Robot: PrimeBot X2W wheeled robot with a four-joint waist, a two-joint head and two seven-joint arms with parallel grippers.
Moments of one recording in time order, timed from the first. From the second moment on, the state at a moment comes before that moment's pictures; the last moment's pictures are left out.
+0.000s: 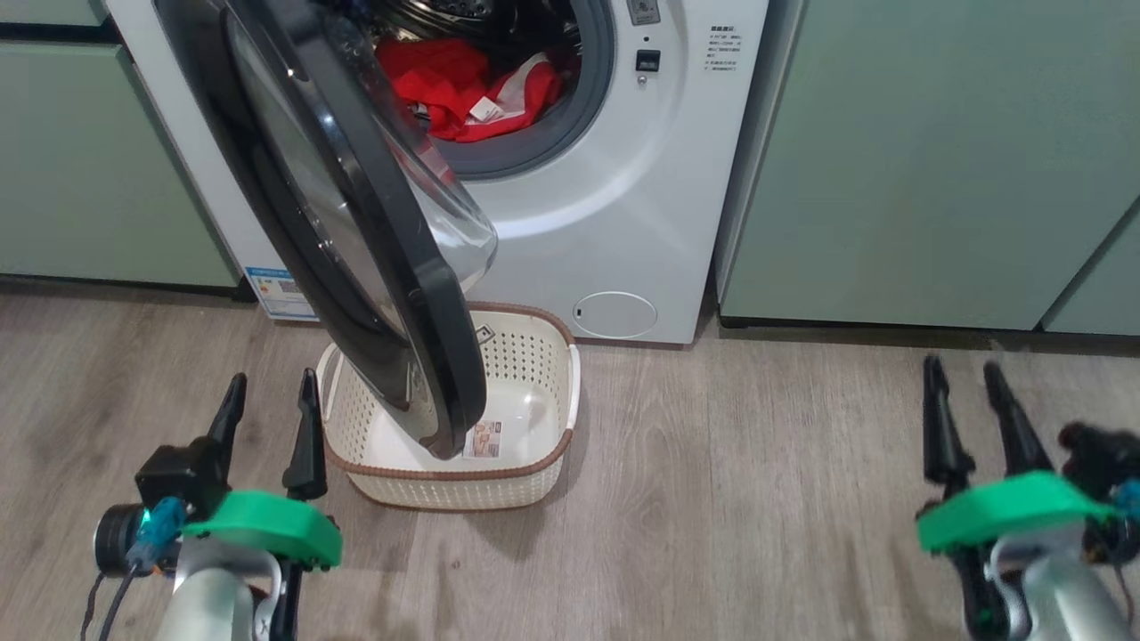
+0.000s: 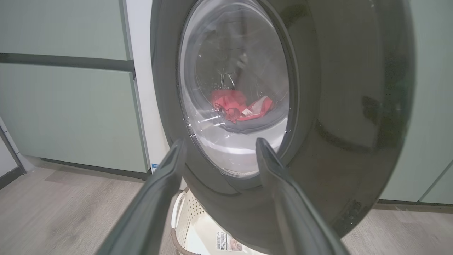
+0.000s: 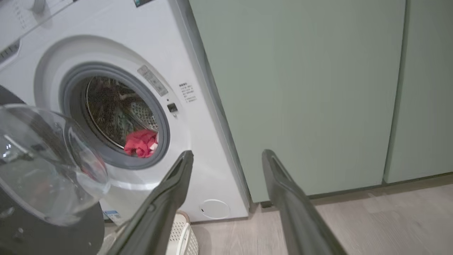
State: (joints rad) left arm -0.12 0.04 0.15 0.36 -0.12 -0.12 -0.26; right arm -0.19 -0.15 0.07 0.42 0.48 0.13 -0.25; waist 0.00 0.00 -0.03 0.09
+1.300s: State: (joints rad) left arm -0.11 0.04 0.24 0.32 -0.18 -0.13 -0.26; right arm -0.08 -0.09 -0.01 0.35 0.25 0.13 -0.25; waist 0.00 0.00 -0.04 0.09
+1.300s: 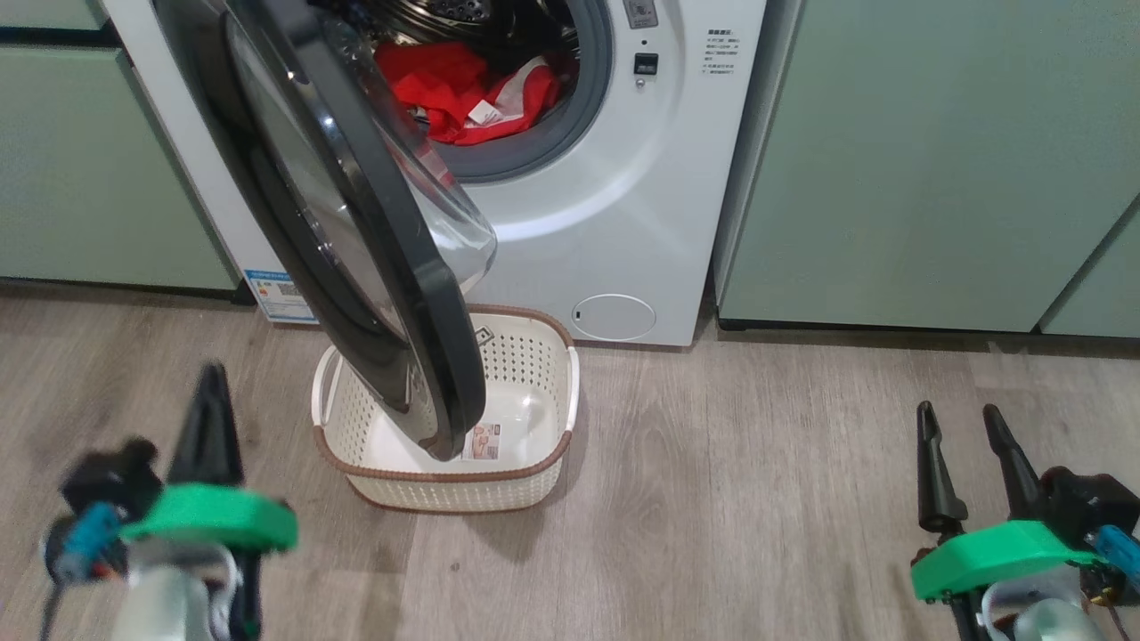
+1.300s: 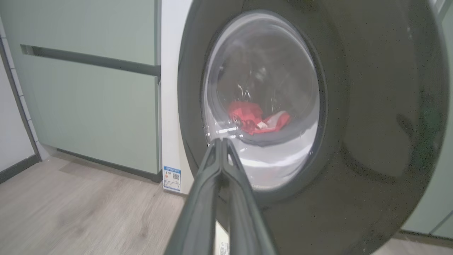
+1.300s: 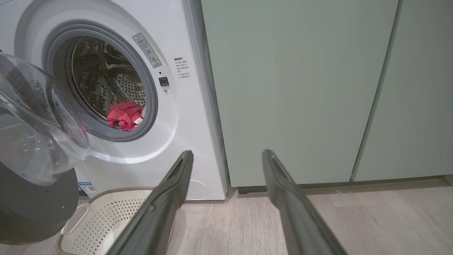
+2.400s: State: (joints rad) left arm -0.24 0.04 -0.65 0.17 -0.32 -0.03 -0.16; right arm -0.08 -0.08 0.01 0.35 0.25 0.13 -0.25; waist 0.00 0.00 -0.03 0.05
